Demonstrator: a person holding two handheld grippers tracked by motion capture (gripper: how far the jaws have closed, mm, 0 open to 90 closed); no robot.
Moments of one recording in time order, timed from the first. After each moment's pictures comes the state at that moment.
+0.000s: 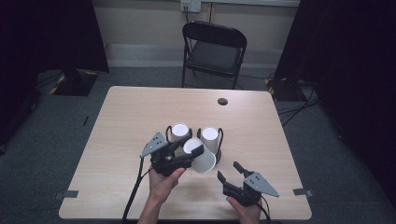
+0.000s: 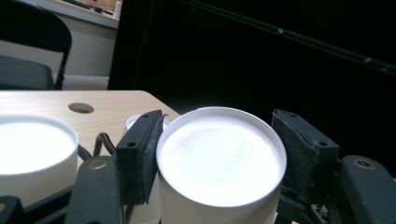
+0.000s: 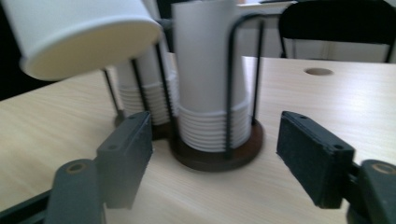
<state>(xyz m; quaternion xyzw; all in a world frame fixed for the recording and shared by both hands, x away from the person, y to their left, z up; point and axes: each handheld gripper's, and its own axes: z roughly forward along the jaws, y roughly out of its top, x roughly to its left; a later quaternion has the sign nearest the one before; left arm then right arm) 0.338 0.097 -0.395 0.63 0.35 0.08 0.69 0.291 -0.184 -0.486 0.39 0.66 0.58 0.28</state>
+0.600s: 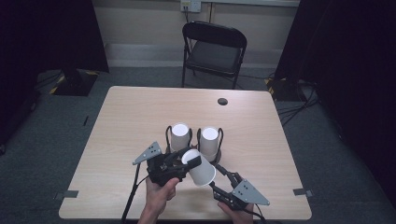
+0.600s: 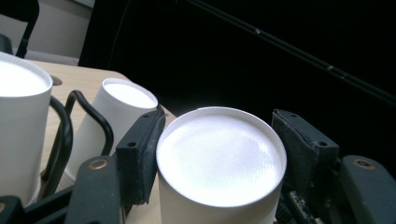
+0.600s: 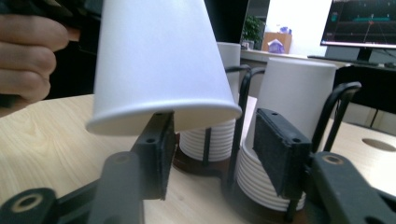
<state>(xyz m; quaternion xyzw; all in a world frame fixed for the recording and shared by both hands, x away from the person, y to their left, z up) 0.322 0.107 -0.411 0.63 0.35 0.01 0.70 0.279 -0.156 -0.481 0.25 0.67 0.63 0.30</state>
